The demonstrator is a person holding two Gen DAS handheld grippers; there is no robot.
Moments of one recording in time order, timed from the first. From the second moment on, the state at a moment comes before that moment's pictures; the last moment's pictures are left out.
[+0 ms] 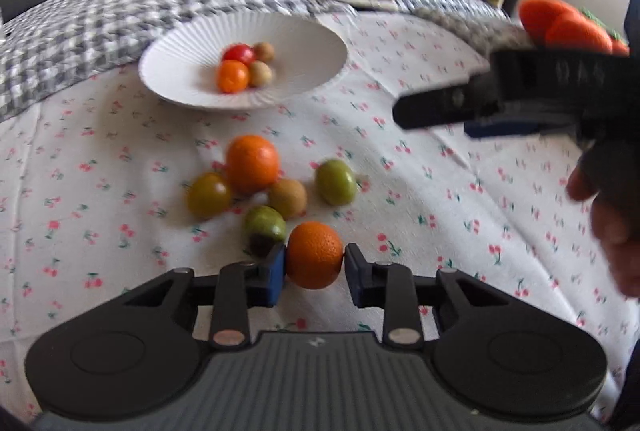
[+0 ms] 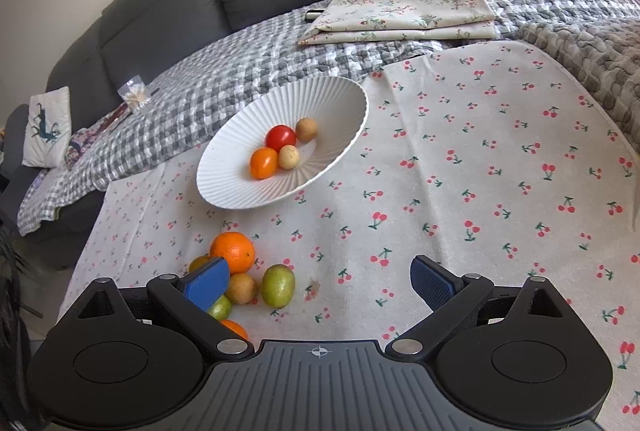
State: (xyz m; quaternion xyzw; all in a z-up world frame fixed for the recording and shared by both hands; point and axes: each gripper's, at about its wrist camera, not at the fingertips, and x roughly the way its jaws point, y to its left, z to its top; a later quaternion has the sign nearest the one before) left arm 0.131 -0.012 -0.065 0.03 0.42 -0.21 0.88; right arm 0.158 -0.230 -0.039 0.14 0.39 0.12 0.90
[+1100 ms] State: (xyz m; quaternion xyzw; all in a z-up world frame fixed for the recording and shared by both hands) left arm 0.168 0.109 -0.046 -0.12 0.38 -0.08 0.91; right arm 0.203 -0.133 -0.075 0.05 0.39 0.24 0.89
